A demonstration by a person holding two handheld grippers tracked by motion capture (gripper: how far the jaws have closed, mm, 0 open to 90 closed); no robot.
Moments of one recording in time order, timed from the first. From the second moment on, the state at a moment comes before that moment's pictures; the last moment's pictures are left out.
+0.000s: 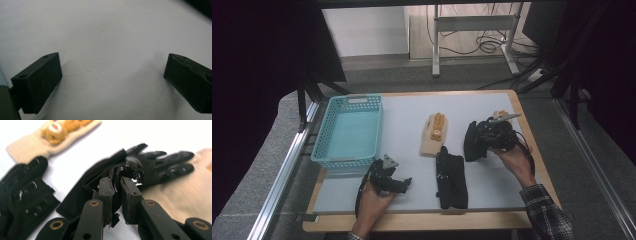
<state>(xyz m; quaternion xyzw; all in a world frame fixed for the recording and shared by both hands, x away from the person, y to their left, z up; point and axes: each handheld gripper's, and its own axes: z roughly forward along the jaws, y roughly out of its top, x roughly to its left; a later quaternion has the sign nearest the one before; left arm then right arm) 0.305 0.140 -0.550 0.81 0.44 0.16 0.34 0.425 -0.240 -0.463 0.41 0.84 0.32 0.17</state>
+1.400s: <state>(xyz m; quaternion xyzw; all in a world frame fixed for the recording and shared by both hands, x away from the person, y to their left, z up) 0.305 0.140 -0.550 0.81 0.44 0.16 0.34 0.483 -0.153 -0.523 0.37 0.85 0.35 0.14</state>
